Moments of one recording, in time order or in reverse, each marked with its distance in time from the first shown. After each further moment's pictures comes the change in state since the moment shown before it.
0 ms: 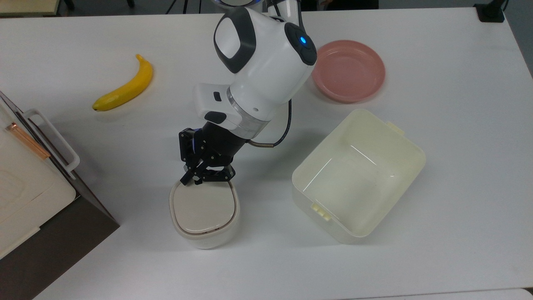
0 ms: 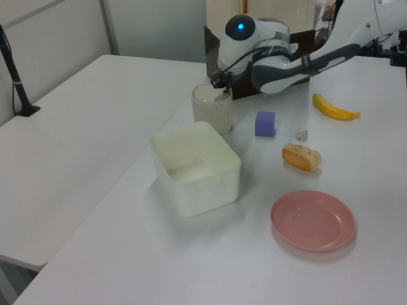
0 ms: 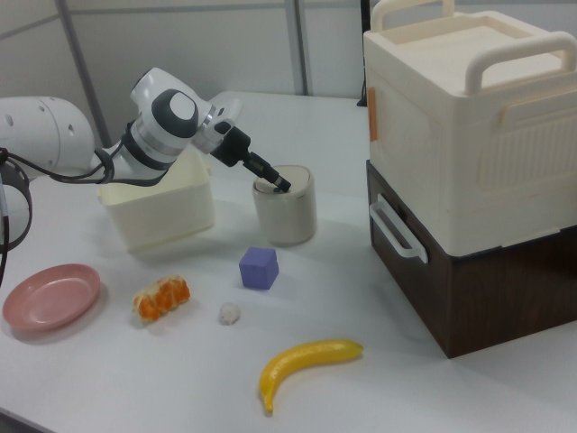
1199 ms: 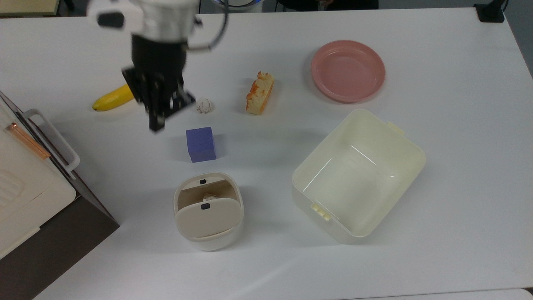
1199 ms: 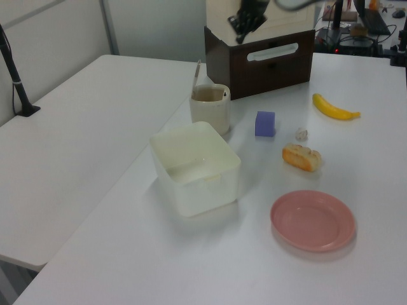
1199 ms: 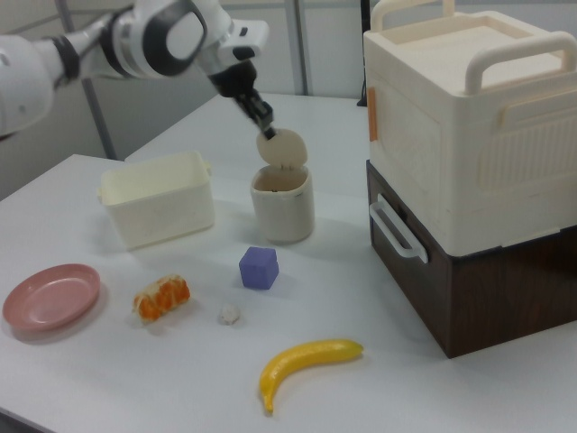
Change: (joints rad) arm -0.164 -0.299 0.032 -0.014 0.581 -0.116 -0.527
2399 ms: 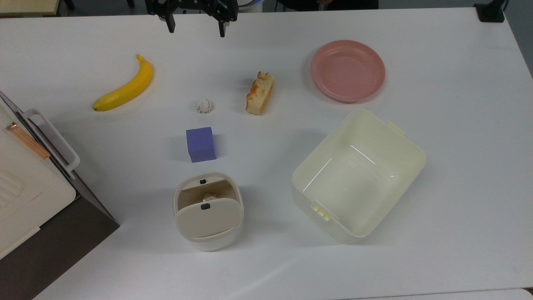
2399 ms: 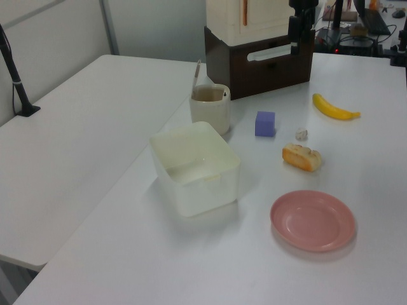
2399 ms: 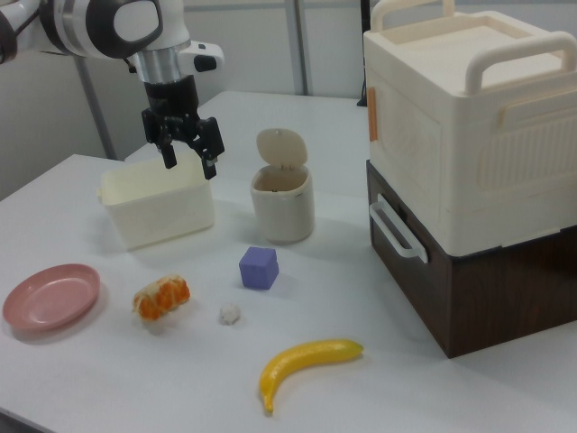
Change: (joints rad) arm 0.081 -0.254 -0.027 -0.193 0.083 -0.481 -0.486
